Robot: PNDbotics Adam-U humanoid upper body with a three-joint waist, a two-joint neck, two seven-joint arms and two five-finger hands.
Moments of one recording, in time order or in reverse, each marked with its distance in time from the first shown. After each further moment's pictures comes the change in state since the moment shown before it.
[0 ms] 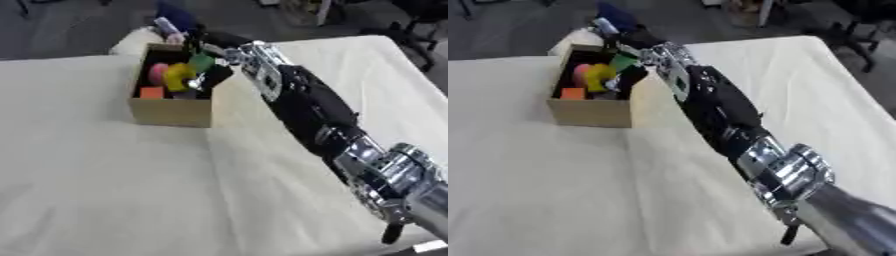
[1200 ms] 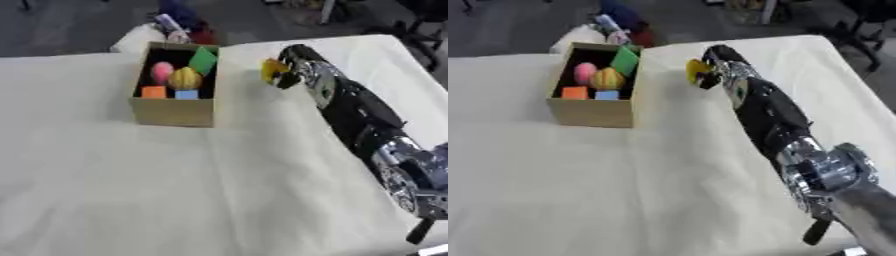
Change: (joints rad) left arm -0.009 0.001 0.000 -0.005 0.000 -0.002 -0.002; right arm 0.008 -0.154 -0.214 0.298 -0.018 0.252 -0.437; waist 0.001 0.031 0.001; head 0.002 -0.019
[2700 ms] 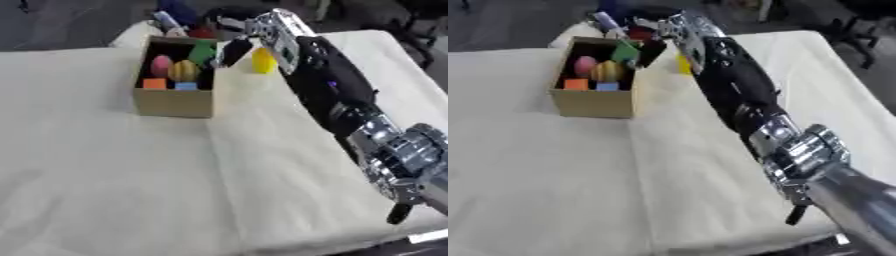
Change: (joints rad) left arm 0.009 0.000 -0.001 0.005 -0.003 0.000 -0.004; right arm -0.049 0.070 0.111 -0.280 0.048 -0.190 0.440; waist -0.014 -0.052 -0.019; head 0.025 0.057
